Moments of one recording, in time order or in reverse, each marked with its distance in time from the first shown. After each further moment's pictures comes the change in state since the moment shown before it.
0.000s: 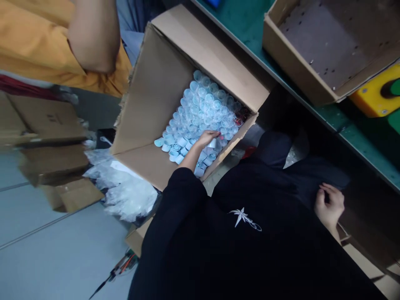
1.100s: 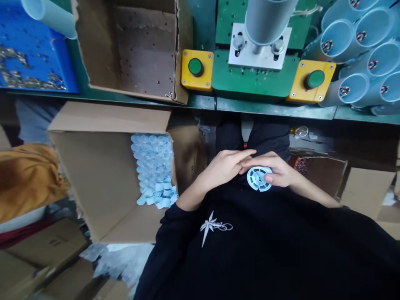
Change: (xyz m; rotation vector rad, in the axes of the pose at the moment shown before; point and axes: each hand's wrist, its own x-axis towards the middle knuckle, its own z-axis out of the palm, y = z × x) left_hand -0.199 0.257 0.141 0.303 -0.671 1.073; right_hand 0.036 -0.097 -0.064 1.110 -0.451 -0.519
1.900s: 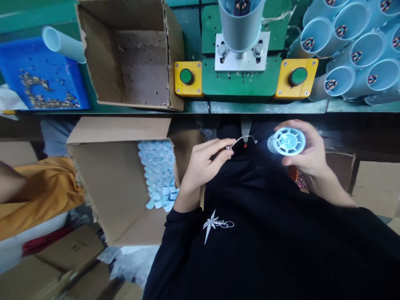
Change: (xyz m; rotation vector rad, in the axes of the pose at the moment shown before) left_hand -0.003 0.018 -0.036 -0.057 0.375 0.142; right_hand -0.025 -0.018 -0.030 0.077 0.743 0.077
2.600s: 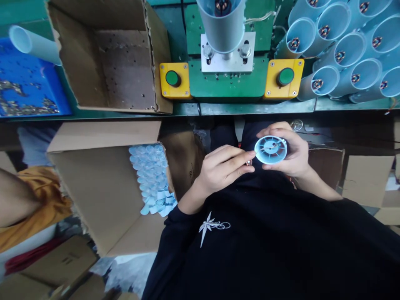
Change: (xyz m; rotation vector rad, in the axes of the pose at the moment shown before) left_hand 0.014 0.013 0.043 0.056 0.068 0.419; right_hand -0.002 -0.002 0.011 -0.141 -0.087 -0.192
